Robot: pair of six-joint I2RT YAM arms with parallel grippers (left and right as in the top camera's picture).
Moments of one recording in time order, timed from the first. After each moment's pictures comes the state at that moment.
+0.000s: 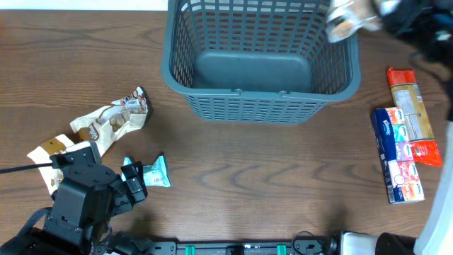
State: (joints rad) left arm -0.43 0.73 1.25 -1.48 -0.31 -0.66; right arm -0.10 1.51 2.05 -0.95 -0.61 0.47
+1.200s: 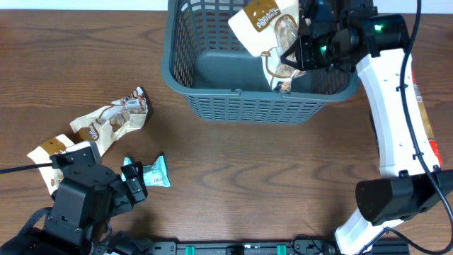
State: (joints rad) left arm -0.43 0.73 1.25 -1.48 -0.31 -0.66; right arm 0.16 1.85 2.01 -1.25 -0.29 0.04
